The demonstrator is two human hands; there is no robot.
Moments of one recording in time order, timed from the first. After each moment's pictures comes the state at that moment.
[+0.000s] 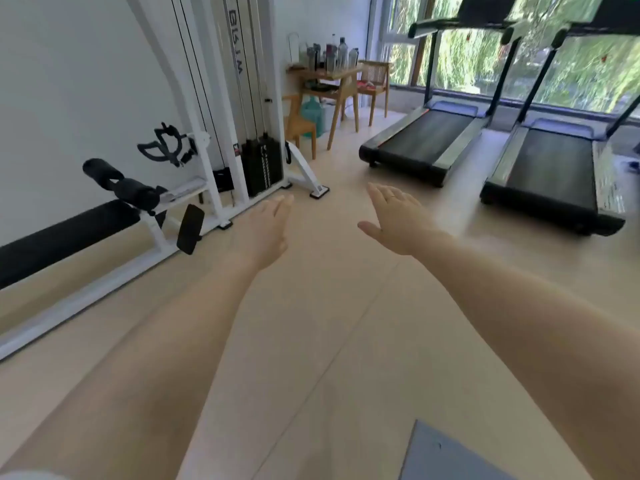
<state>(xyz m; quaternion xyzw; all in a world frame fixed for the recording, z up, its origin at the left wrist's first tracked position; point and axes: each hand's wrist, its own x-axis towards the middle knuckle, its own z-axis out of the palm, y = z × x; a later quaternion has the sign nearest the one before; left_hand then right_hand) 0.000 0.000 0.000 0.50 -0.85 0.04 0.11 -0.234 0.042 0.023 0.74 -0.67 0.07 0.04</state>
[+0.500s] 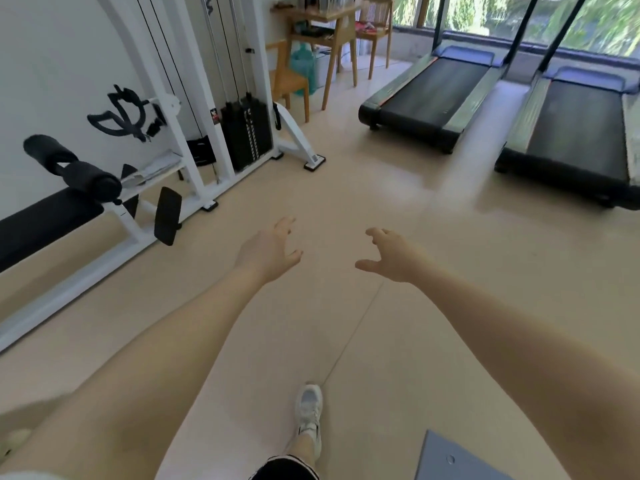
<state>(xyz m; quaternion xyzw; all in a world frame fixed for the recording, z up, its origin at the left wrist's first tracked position) -0.051 -0.175 -0.084 0.55 -0.81 -0.18 0.09 -0.273 -0.126 -0.089 0.65 -0.73 0.04 -0.21</state>
